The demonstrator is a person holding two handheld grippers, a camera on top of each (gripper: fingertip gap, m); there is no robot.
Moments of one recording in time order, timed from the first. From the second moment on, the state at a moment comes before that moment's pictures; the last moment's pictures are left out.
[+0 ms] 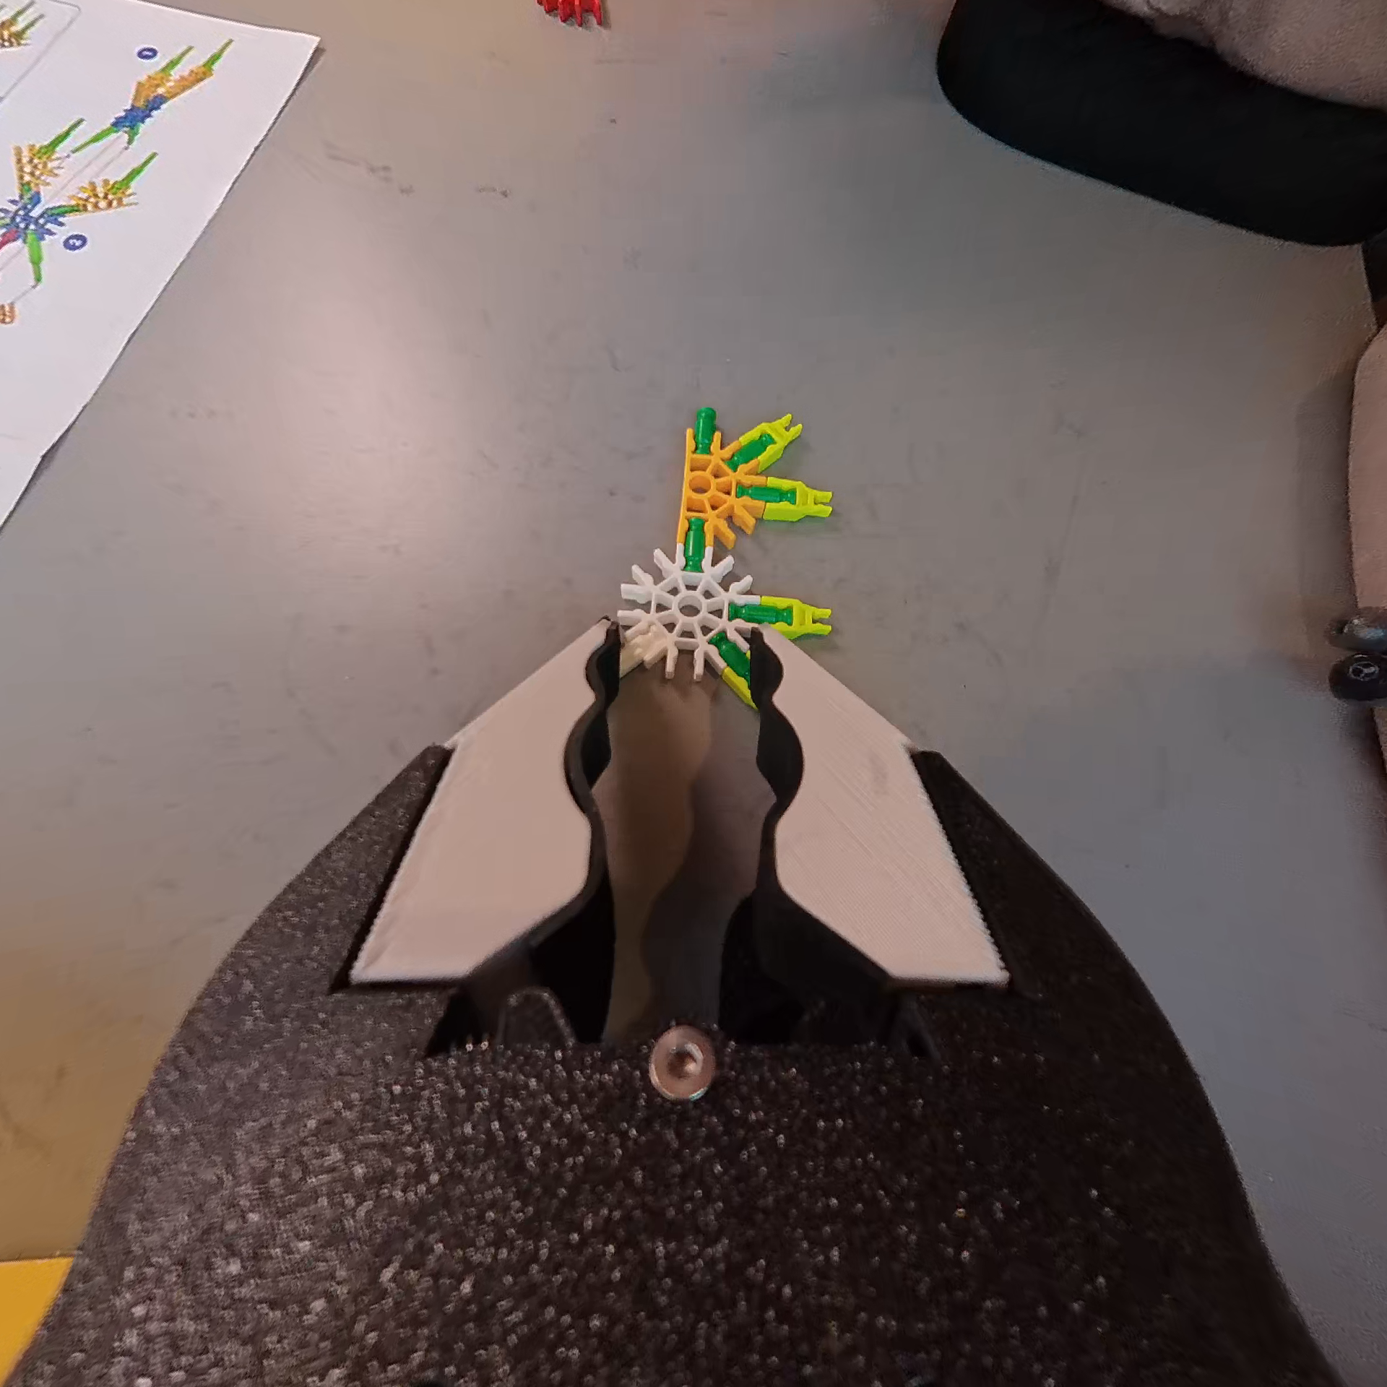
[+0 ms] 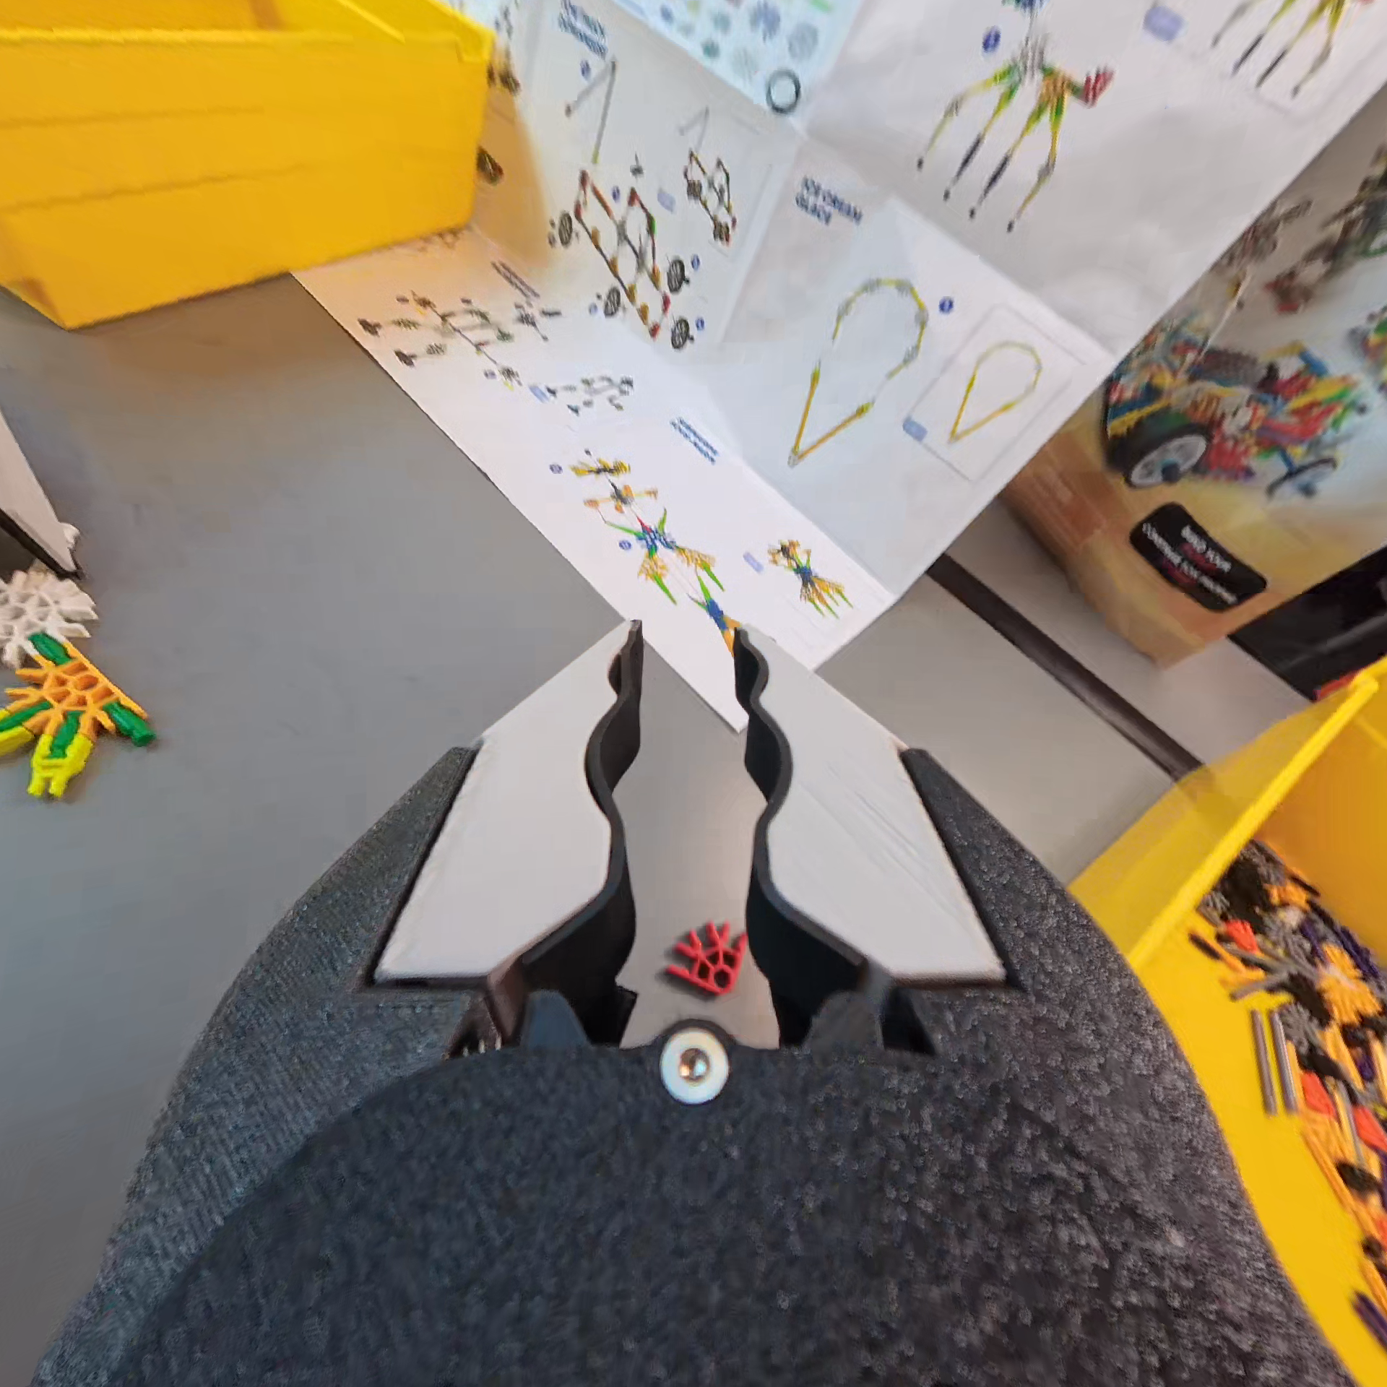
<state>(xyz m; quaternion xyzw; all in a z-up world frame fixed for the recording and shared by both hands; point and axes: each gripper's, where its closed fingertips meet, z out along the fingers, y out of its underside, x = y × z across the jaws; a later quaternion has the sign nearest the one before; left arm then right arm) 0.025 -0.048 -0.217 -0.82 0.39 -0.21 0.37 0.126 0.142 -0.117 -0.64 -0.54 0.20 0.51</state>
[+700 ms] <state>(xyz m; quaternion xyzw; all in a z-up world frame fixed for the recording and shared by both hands) 0.015 -0.041 -0.183 -0.80 0.32 -0.27 0.43 0.179 0.134 -0.208 -0.76 -0.57 0.16 0.27</state>
